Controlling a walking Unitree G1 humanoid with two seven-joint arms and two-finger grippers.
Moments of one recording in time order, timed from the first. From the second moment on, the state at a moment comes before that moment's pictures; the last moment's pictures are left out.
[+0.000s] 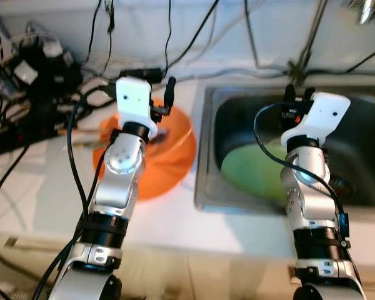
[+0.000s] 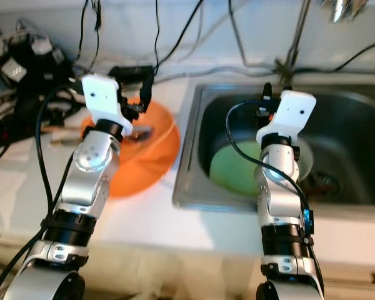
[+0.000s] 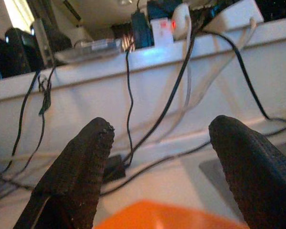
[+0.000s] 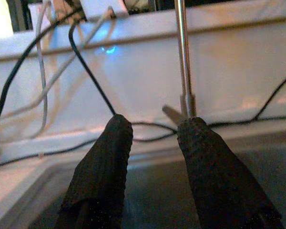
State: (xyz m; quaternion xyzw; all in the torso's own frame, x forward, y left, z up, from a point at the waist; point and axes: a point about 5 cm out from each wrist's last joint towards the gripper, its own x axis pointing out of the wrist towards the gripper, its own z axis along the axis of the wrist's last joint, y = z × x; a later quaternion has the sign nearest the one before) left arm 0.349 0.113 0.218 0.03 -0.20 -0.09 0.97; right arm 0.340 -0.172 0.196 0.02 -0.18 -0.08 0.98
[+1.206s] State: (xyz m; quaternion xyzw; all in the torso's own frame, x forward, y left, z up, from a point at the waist) left arm 0.337 0.124 0.194 0.03 -0.17 -0.06 0.98; right arm 0.337 -0.166 0.186 0.03 -0.16 -0.07 0.98
